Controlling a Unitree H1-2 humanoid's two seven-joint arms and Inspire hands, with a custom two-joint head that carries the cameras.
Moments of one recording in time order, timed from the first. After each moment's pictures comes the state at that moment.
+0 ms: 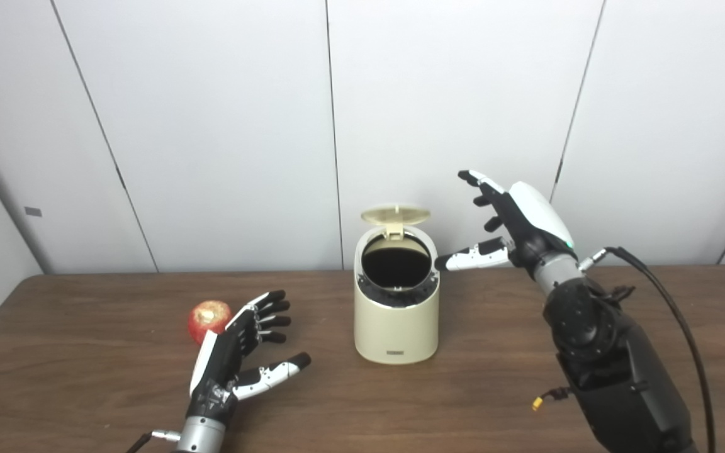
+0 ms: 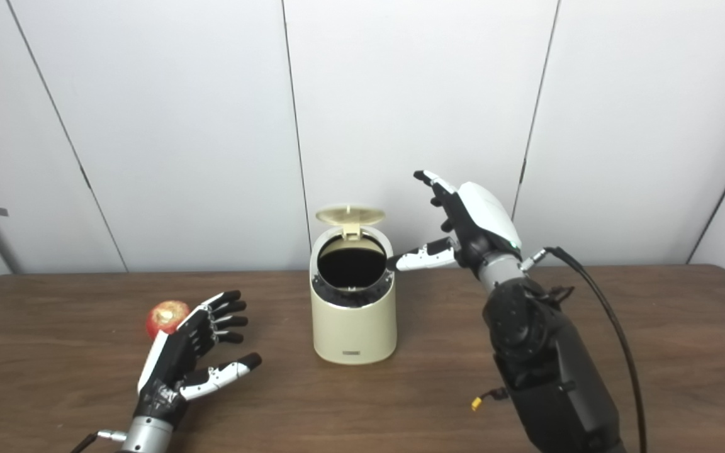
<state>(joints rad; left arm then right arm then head) -0.23 0.13 0.03 0.24 0.03 -0.32 -0.05 -0.61 -0.24 0.13 -0.09 -0.62 0.43 0.18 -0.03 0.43</state>
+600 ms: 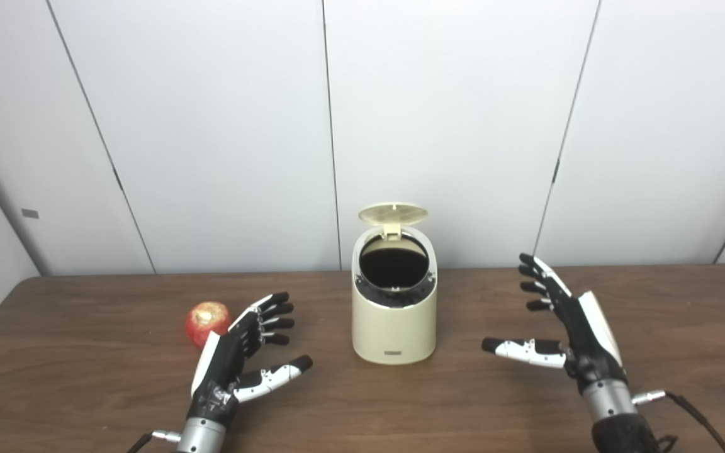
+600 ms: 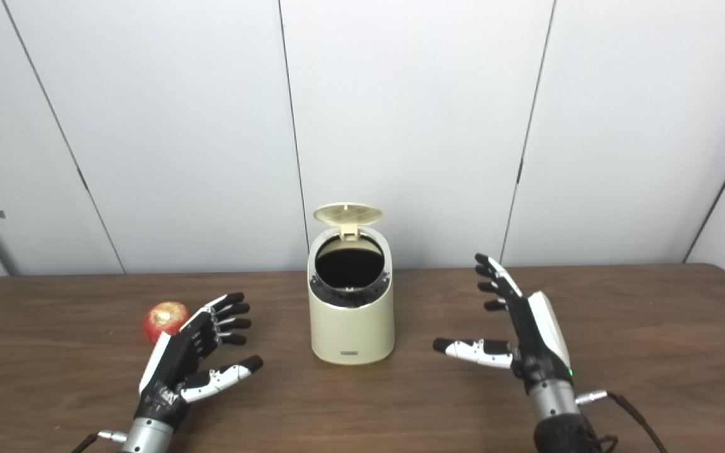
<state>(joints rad) -0.23 0.13 0.03 0.24 0.01 -0.33 -0.09 -0.23 -0.19 0.02 0.04 -0.39 -0.01 -0.09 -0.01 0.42</state>
